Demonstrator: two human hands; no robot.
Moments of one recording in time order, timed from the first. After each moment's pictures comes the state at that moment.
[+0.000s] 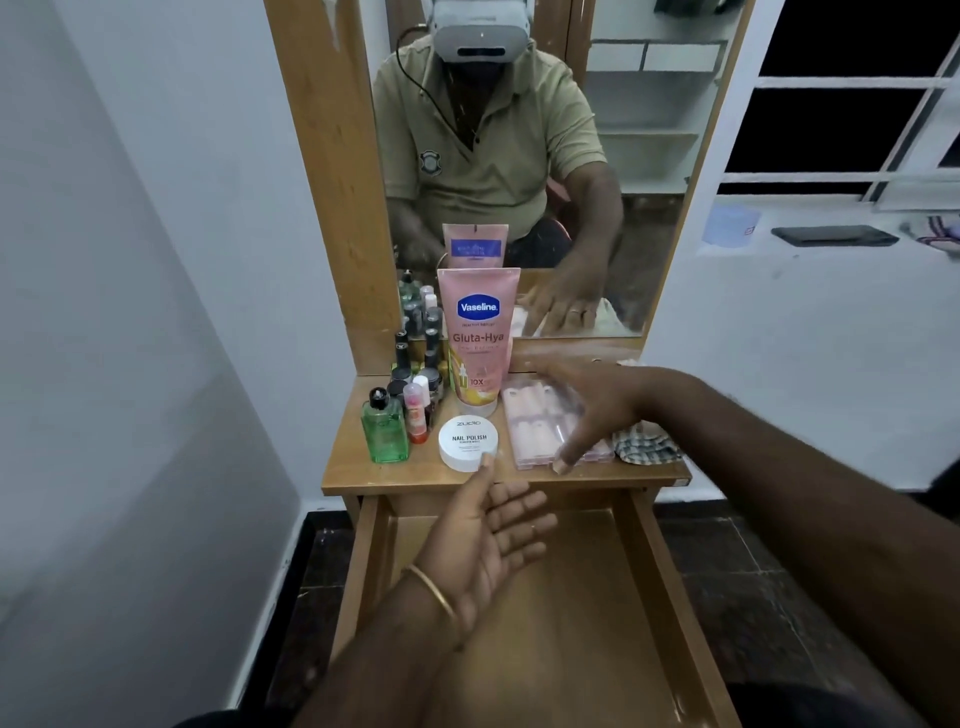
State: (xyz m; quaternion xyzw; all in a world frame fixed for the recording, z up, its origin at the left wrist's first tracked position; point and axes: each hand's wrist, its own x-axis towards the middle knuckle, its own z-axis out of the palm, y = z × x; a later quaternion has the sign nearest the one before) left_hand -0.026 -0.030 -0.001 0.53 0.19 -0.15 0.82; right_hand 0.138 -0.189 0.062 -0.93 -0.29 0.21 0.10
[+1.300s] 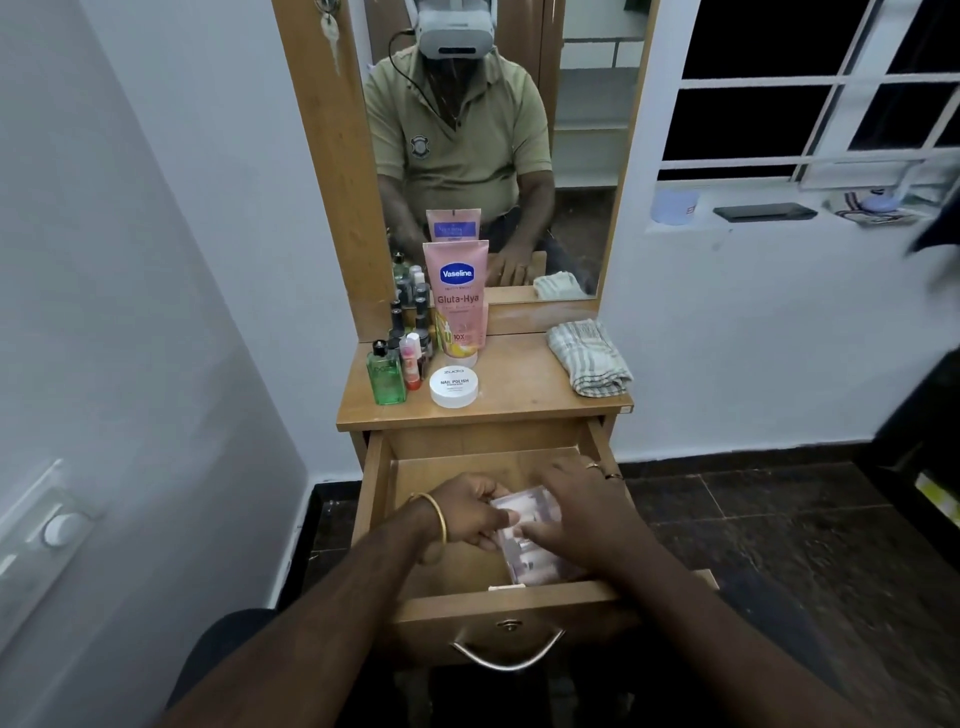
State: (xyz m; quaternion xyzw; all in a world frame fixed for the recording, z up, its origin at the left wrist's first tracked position) left_hand -0.051 -0.015 -0.053 0.81 -0.01 -0.27 0.51; right_hand -0.064 -0.204 -0.045 -0.97 -0.19 -0.01 0.17
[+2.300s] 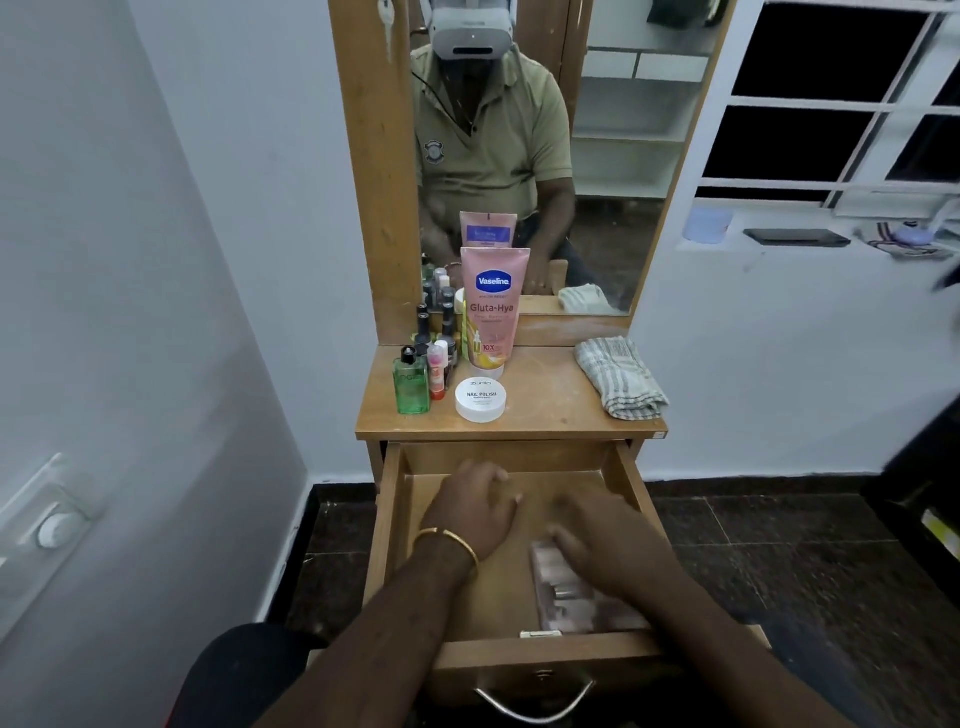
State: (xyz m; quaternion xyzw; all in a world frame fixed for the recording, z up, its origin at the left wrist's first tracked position) left_hand -0.037 -0.002 -0.079 0.93 -0.03 0.07 0.36; right_hand -0.057 -0.193 -0.046 -0.97 -0.15 0.05 0.17
